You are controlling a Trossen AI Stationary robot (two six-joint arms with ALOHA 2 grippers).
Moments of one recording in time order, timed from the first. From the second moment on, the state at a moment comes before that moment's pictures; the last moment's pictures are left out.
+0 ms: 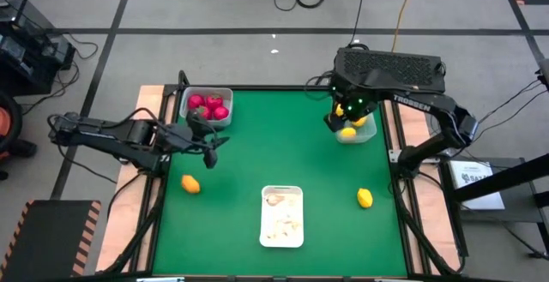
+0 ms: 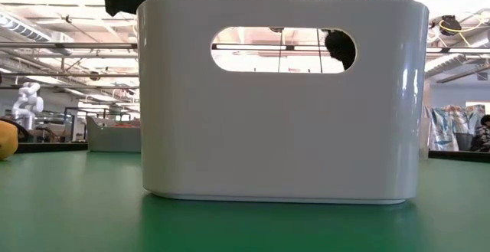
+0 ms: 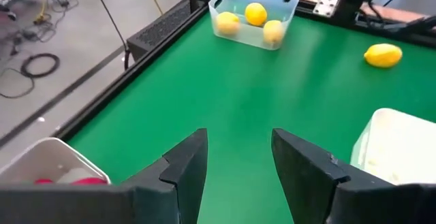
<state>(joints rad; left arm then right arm) -0.13 0.89 0.88 -0.57 -0.50 -0.33 -0.56 1.46 1.27 -1.24 -0.10 0.50</state>
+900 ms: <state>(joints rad) -0.08 0.90 0.88 -0.48 -0.35 -0.23 0.31 1.46 1.08 -1.30 -0.19 1.38</state>
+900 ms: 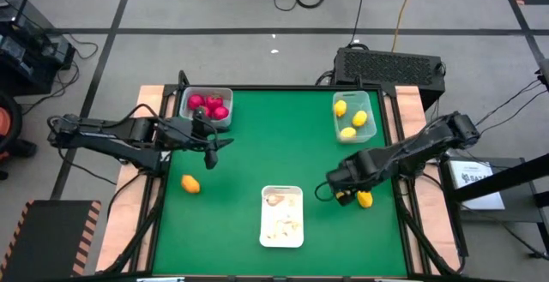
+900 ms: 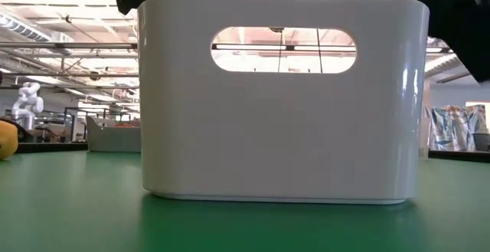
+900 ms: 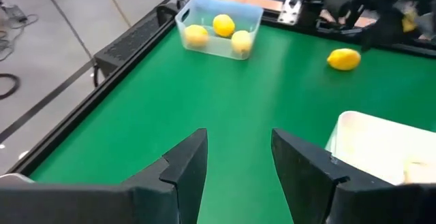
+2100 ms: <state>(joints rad) -0.08 0.90 0.88 -0.44 -0.34 -0.36 0.34 1.46 0.71 -0.92 -0.29 1.32</state>
